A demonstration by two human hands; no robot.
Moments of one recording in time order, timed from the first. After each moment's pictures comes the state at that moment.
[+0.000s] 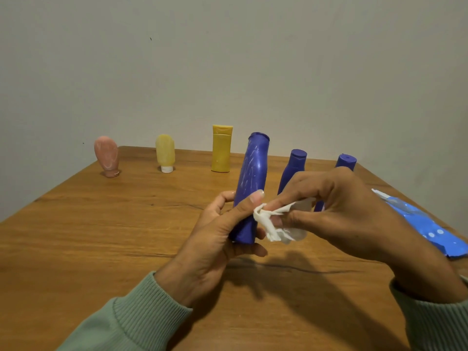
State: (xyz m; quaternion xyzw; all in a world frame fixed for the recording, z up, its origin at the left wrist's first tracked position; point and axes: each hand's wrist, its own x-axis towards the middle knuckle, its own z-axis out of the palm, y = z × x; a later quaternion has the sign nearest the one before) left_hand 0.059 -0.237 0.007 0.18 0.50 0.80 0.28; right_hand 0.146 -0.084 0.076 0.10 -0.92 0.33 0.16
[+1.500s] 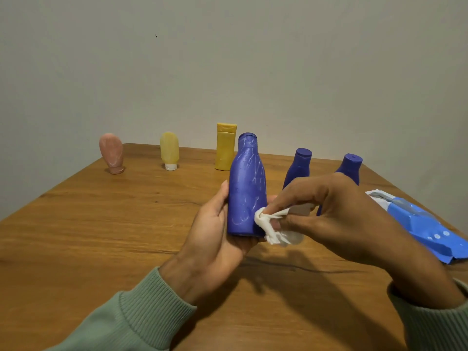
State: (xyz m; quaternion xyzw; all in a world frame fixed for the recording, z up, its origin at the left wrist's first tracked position) left_hand 0.058 -0.237 0.013 0.10 0.31 0.86 0.38; right_hand 0.142 -0.092 0.068 0.08 -0.93 0.32 0.16
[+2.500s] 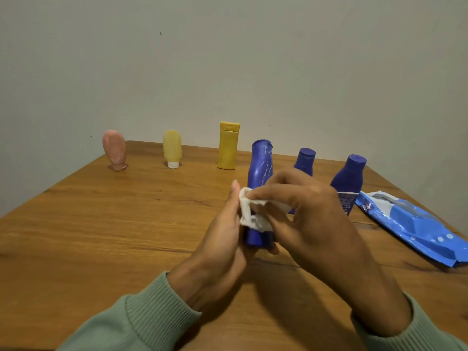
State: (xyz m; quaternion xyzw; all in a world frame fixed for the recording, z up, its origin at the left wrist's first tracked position) left_hand 0.060 -0.232 -0.007 0.19 0.40 0.83 0.34; right_hand 0.130 -0.125 0.046 0.08 -0.93 0.21 0.31
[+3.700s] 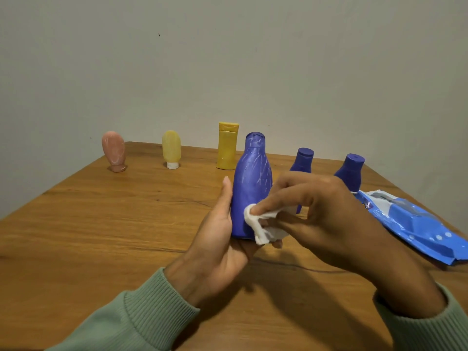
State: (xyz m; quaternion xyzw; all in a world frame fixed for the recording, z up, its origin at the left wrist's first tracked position) left_hand 0.057 -0.232 0.003 0.15 0.30 0.85 0.40; right_hand 0.134 -0.105 0.059 0.15 -0.93 0.22 0.25
